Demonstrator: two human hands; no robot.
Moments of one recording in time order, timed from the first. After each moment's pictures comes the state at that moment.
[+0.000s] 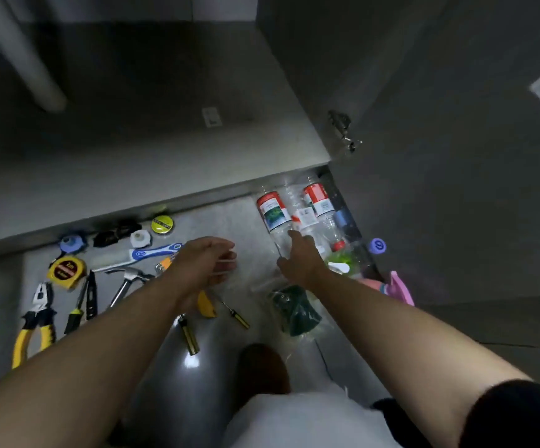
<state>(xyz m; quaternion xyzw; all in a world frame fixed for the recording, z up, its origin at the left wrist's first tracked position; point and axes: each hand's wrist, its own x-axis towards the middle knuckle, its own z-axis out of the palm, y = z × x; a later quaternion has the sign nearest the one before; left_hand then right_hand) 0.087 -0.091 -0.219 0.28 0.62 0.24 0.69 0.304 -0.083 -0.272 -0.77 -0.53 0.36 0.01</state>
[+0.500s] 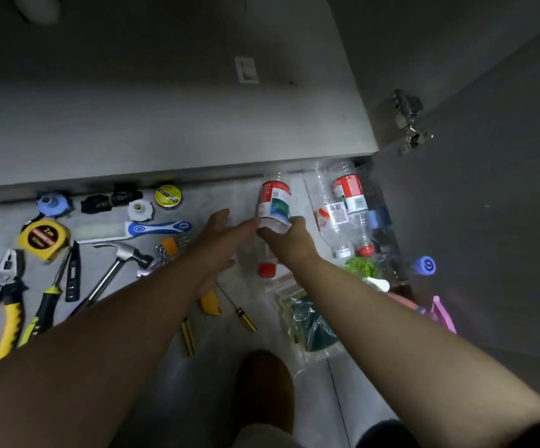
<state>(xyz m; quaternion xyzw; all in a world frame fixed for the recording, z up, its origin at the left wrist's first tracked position) 0.083 -0.052 -0.309 0.23 0.61 0.25 0.72 0.234 -0.034 -0.315 -0.80 -0.39 0.44 0.10</state>
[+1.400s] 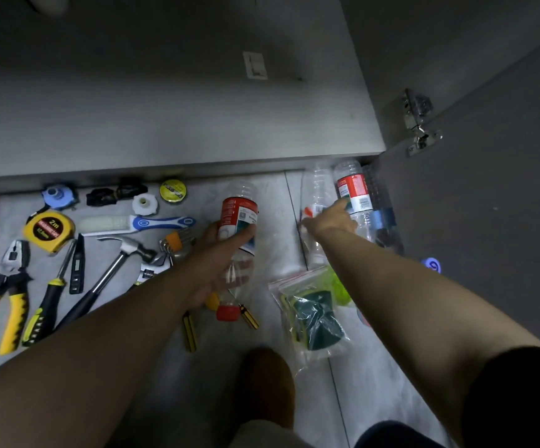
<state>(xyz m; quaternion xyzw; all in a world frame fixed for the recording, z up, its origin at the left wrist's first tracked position) 0.072 -0.071 -0.326 0.12 0.56 0.28 0.77 0.288 0.012 -0.325 -0.89 -0.39 0.24 -0.04</state>
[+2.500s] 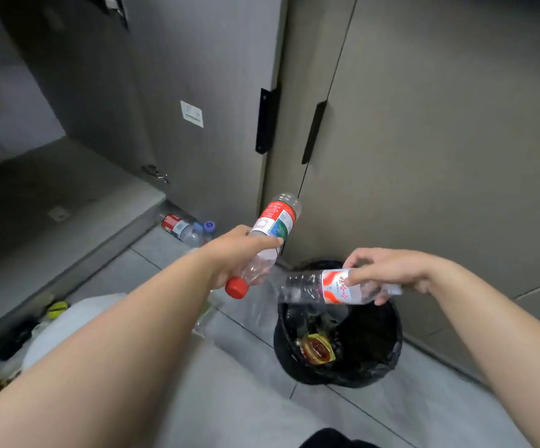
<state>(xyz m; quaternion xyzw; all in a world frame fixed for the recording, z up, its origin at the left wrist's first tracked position) 0.302 -0.278 -0.003 0.58 0.39 -0.03 0.72 0.523 -0.484 0.017 -0.81 -0.26 0.50 0.16</state>
